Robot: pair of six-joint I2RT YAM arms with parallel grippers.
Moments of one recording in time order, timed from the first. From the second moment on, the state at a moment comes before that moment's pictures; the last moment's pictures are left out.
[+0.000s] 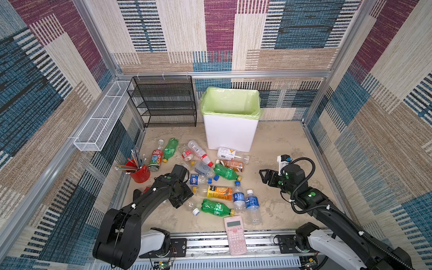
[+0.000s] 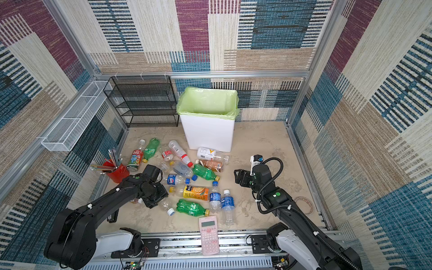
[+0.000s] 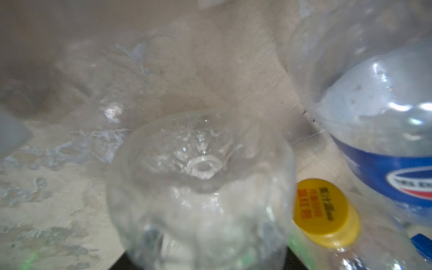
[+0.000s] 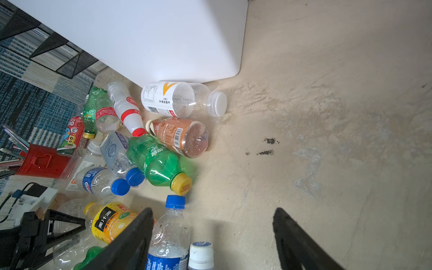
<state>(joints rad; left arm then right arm) -0.30 1.26 0.68 -0.79 0.10 -0.96 0.42 0.85 0.53 -0.26 -0.03 0.60</state>
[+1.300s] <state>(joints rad) -0.45 1.97 2.38 0.14 0.12 -0.21 0.42 0.88 0.64 -0.20 0.00 0.56</state>
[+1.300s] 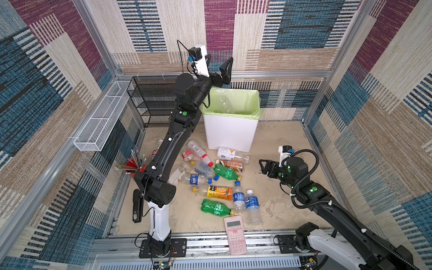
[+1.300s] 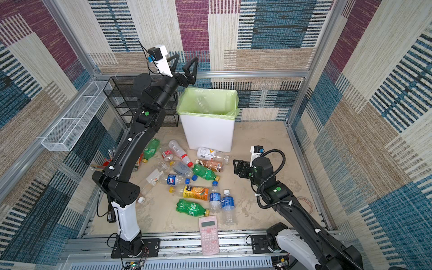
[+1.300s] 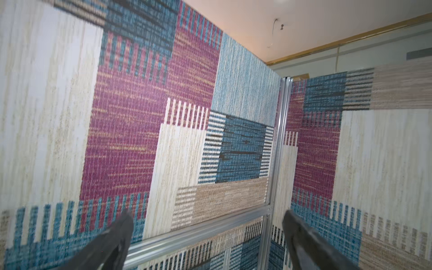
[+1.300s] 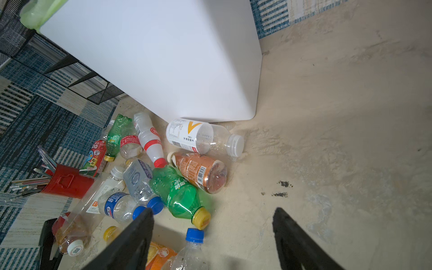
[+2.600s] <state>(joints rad) -0.45 0.75 0.71 -0.51 -0.04 -0.55 0.68 1.08 0.51 -0.53 -0.28 0.70</state>
